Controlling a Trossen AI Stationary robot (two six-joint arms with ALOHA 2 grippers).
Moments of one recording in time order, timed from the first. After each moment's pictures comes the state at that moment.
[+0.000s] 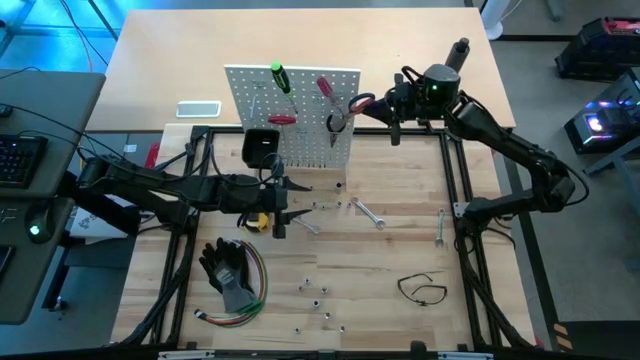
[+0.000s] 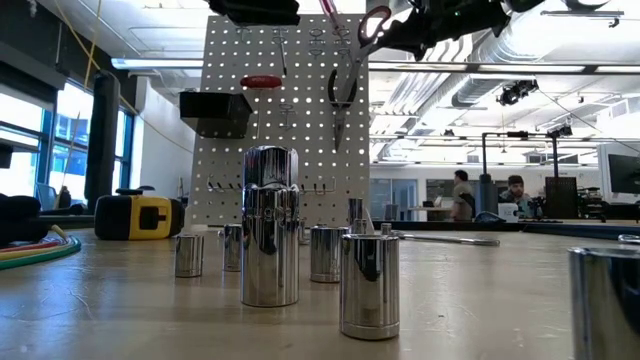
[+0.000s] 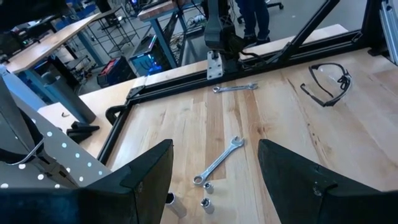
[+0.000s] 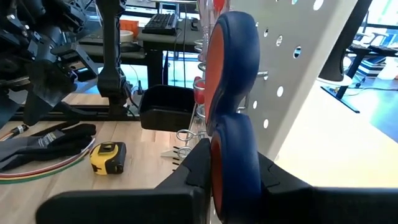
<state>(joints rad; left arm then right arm) -0.13 1.23 0.91 0.00 -0.30 0.25 -0.74 1.30 1.20 -0.15 -0.60 -0.26</state>
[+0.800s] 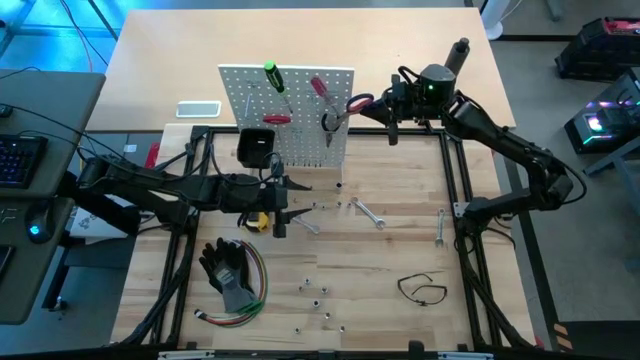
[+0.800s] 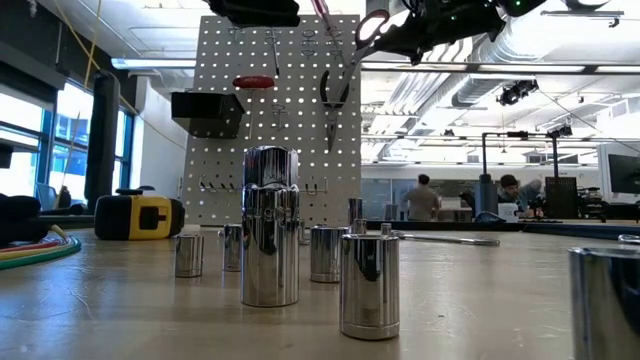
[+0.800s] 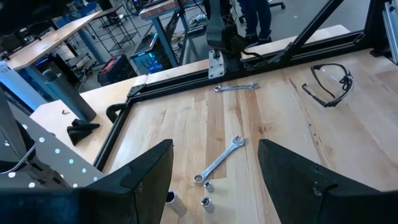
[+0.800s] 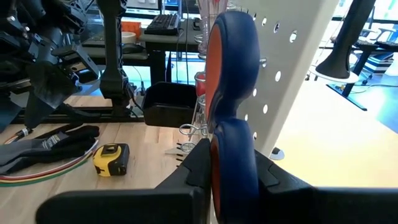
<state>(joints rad) -0.12 1.23 0.91 0.00 -0.30 0.24 -0.74 1.32 1.20 -0.13 -0.62 -0.24</state>
